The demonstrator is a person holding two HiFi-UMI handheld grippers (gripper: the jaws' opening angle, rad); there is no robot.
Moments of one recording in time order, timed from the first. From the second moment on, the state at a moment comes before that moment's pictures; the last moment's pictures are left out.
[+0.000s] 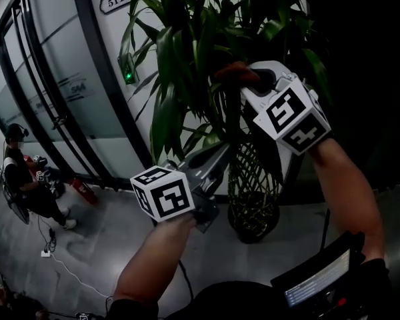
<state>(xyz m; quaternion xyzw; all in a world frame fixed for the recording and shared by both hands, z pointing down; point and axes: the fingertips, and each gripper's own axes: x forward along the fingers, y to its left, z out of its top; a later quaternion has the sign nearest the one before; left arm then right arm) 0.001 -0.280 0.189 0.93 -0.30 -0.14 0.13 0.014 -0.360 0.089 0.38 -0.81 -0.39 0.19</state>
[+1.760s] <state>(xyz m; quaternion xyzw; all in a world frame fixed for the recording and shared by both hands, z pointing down) -0.014 -0.286 0.207 0.94 -0.29 -0.12 0.13 0.025 -0.327 0.106 0.38 -0.79 -0.44 0.19</state>
